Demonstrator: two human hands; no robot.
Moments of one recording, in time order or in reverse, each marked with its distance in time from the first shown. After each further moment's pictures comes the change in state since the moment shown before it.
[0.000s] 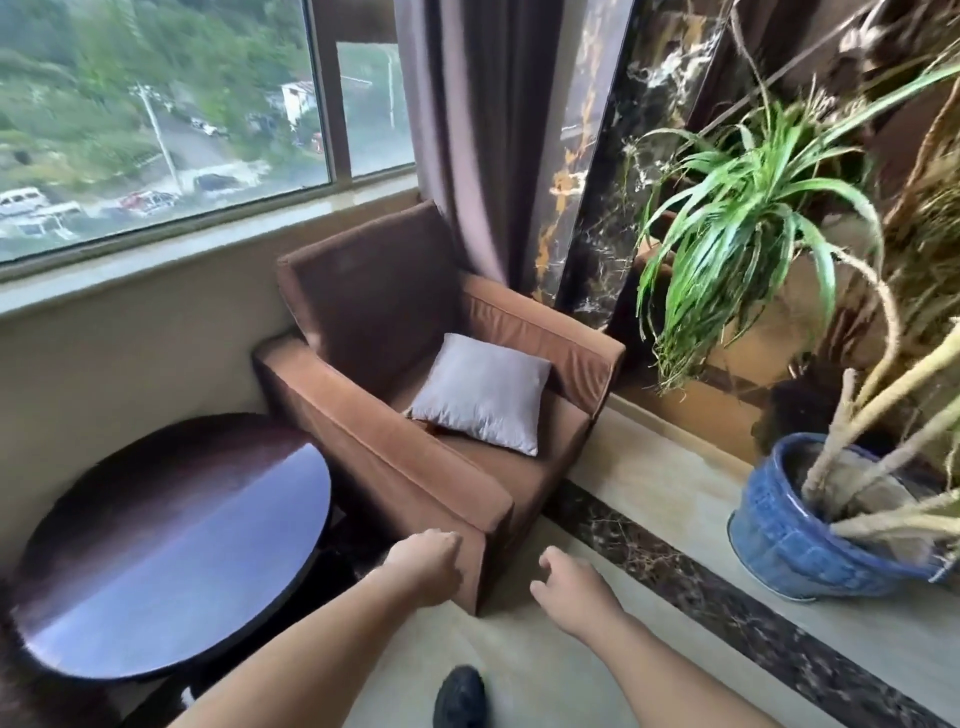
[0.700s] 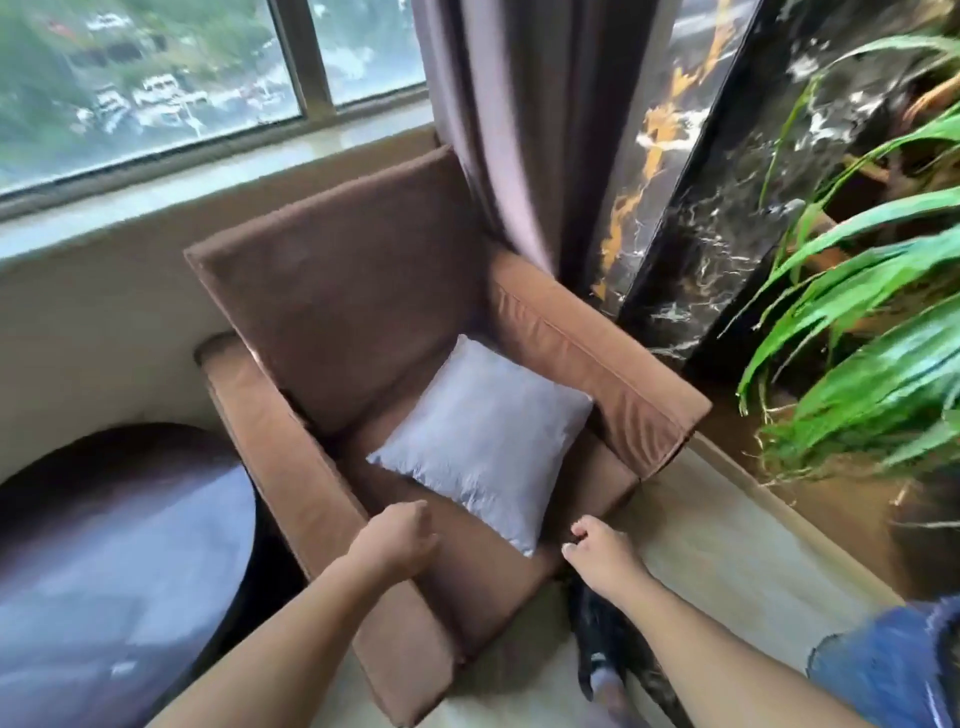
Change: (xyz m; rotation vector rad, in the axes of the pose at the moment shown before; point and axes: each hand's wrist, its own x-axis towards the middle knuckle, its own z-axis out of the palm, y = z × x) left_hand 0.373 0.007 -0.132 -0.316 -0.004 -0.358; right_hand 0.434 0.043 -0.200 0.089 -0.160 0.063
